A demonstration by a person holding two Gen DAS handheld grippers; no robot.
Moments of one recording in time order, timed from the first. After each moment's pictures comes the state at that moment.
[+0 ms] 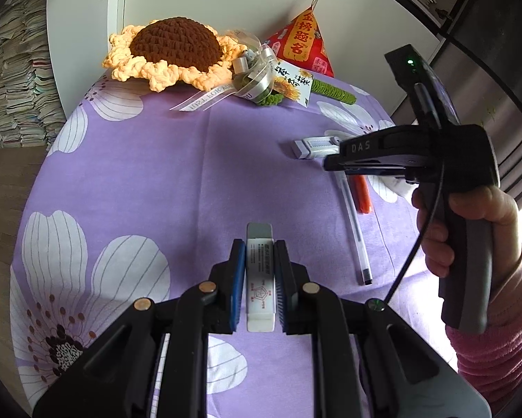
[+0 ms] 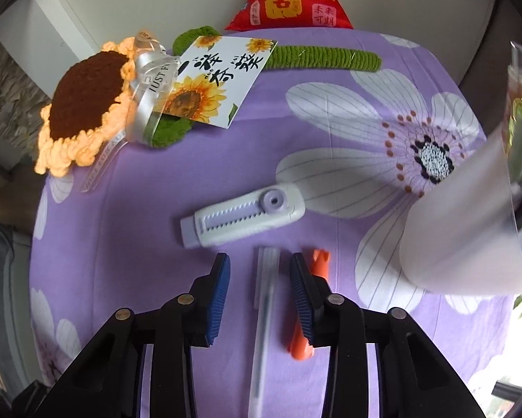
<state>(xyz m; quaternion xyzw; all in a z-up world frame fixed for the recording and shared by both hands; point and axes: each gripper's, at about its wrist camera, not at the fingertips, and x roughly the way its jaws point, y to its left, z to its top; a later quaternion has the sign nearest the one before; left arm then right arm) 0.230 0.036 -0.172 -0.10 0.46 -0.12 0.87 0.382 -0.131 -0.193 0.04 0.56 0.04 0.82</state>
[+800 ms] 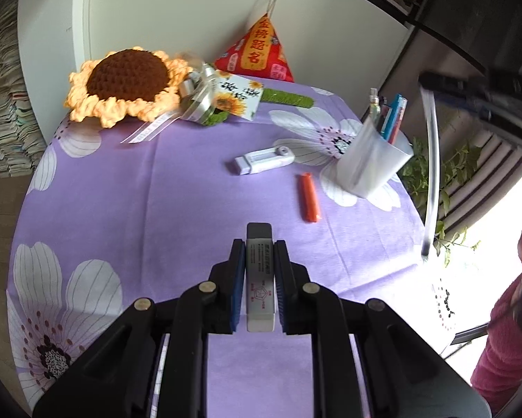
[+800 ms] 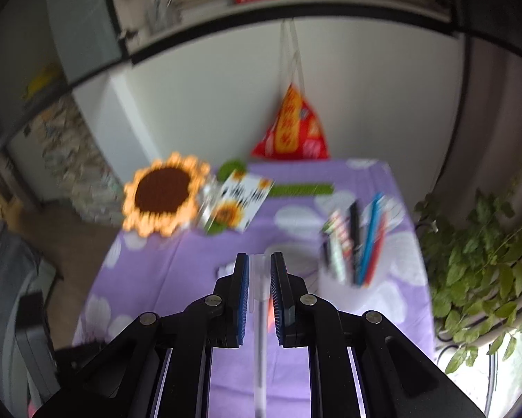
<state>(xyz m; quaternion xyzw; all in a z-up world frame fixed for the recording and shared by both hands) 0.225 -0.015 -0.144 -0.07 0.44 -0.16 0.88 0.279 -0.200 -0.044 0.07 0.36 0.09 0.93</state>
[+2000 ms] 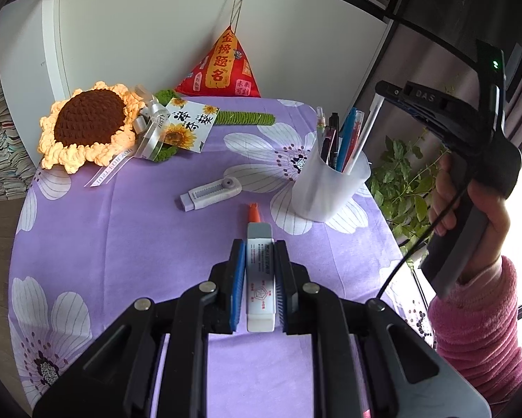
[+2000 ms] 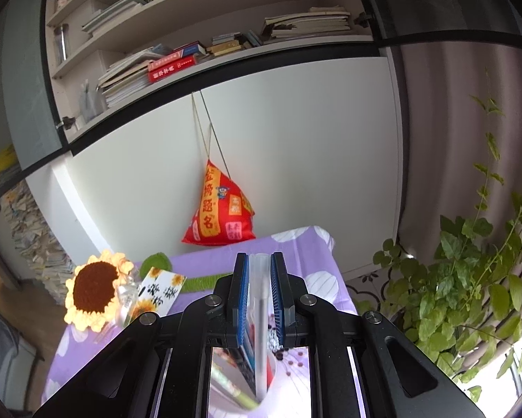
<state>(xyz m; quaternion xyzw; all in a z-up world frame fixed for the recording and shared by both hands) 0.240 -0.075 -0.106 -0.04 0.43 -0.18 0.89 0.330 -0.304 -0.065 0.13 0.23 0.01 0.96</state>
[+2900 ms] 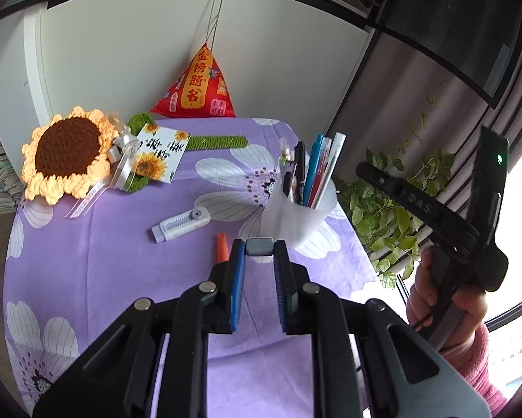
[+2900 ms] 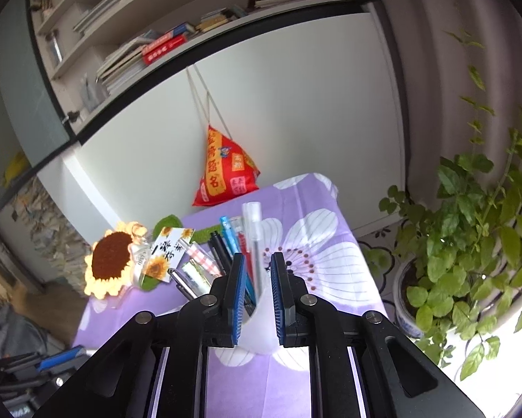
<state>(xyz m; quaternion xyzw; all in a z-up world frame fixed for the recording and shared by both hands) 0.252 -0.102 -0.080 -0.05 0.41 -0.20 0.89 0.288 -0.323 -0.101 0.19 0.29 0.04 0.94</state>
